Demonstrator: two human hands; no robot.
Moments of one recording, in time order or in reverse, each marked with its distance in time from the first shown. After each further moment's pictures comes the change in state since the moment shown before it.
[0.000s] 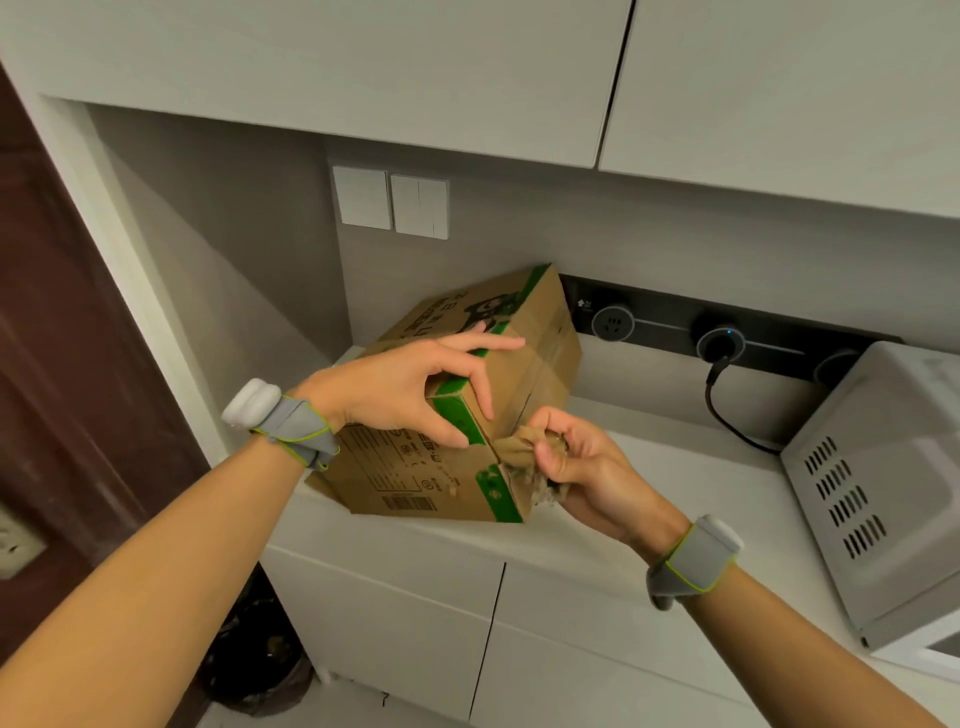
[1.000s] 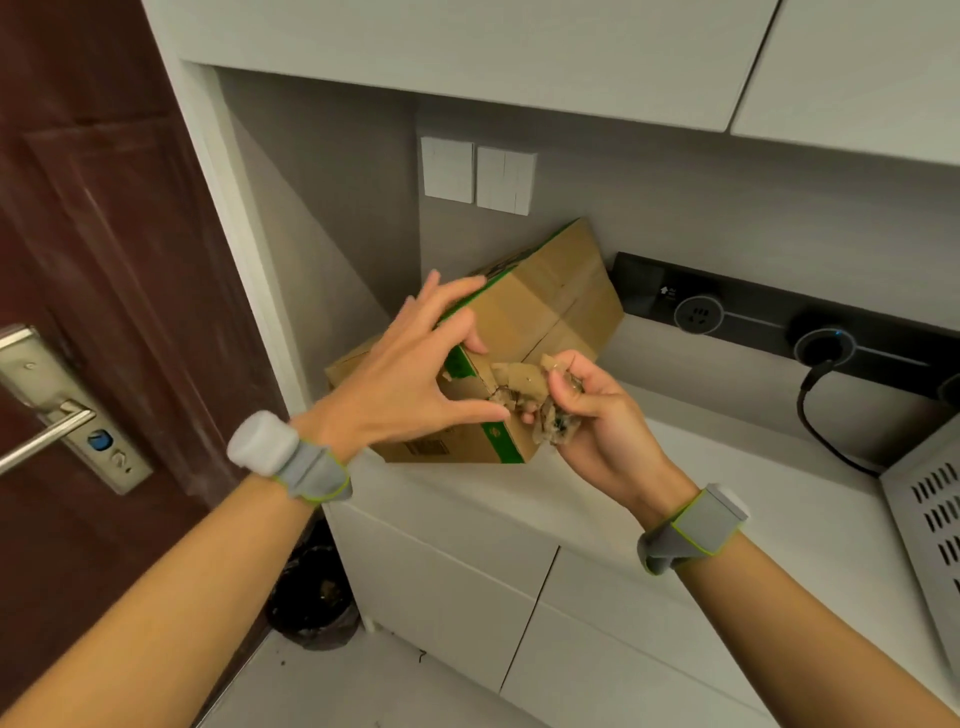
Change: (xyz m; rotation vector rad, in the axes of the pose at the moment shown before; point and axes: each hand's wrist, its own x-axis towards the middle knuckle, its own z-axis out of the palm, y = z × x) left_hand -0.067 -0.007 0.026 0.336 0.537 -0.200; right_hand 0.049 0.003 0.043 0.180 0.041 -0.022
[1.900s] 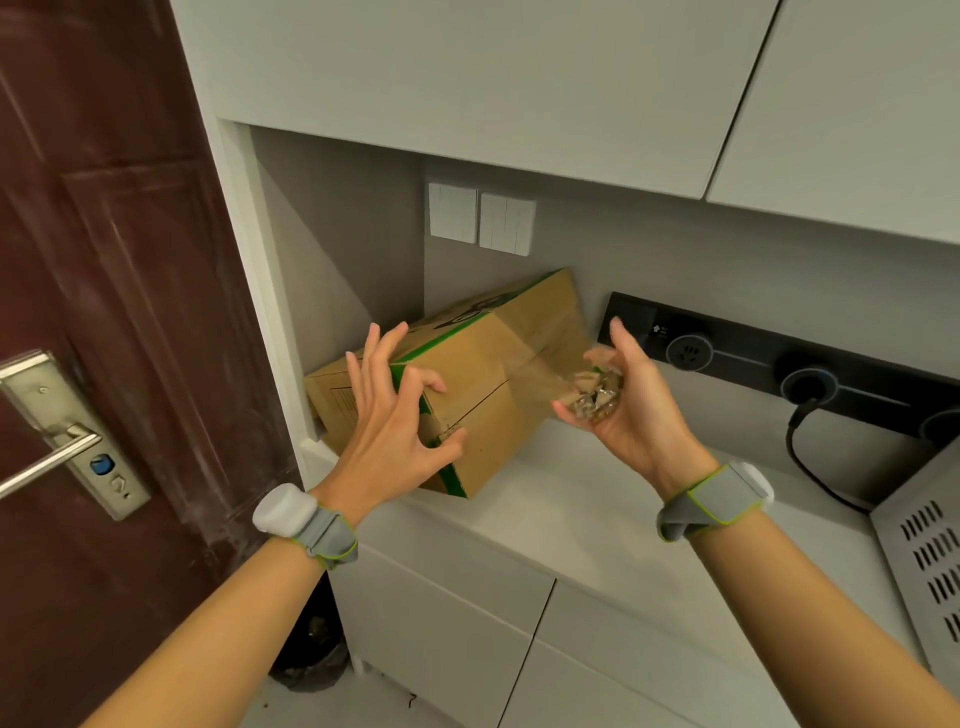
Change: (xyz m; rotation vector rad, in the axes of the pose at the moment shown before) left_hand -0.025 -0.034 0.045 0.091 0.401 -0.085; right_hand 0.028 -0.056 -0.002 -0.008 0.501 0.138
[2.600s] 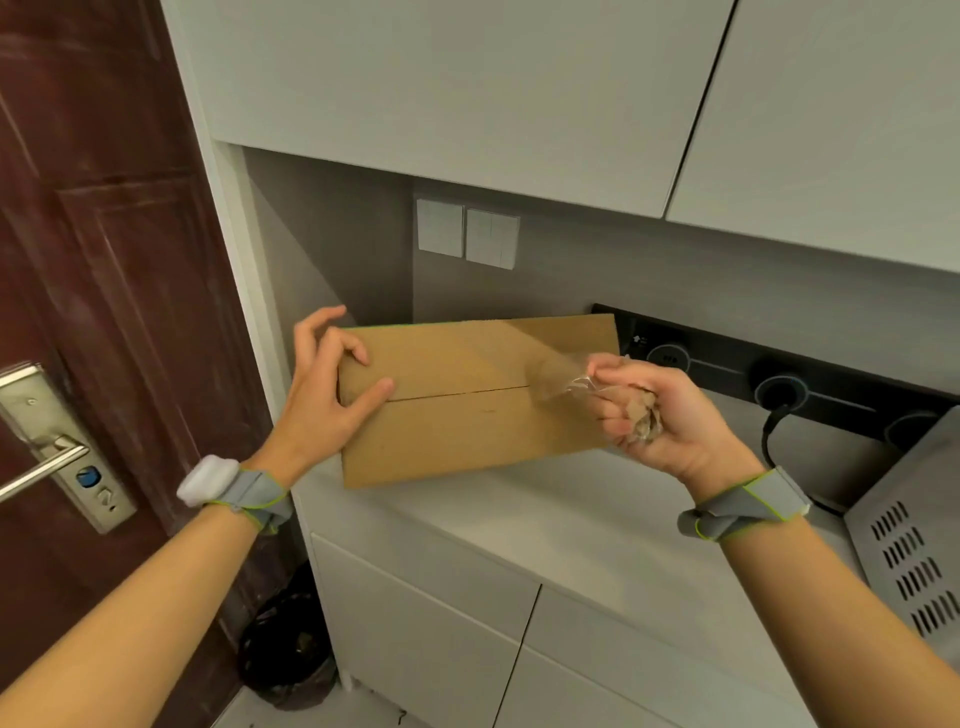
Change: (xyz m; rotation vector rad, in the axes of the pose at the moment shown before) left_hand 0.022 -0.029 -0.053 -0.228 0.057 -0.085; right_hand -0.028 -0.033 -0.029 -0.025 -0.519 0.050
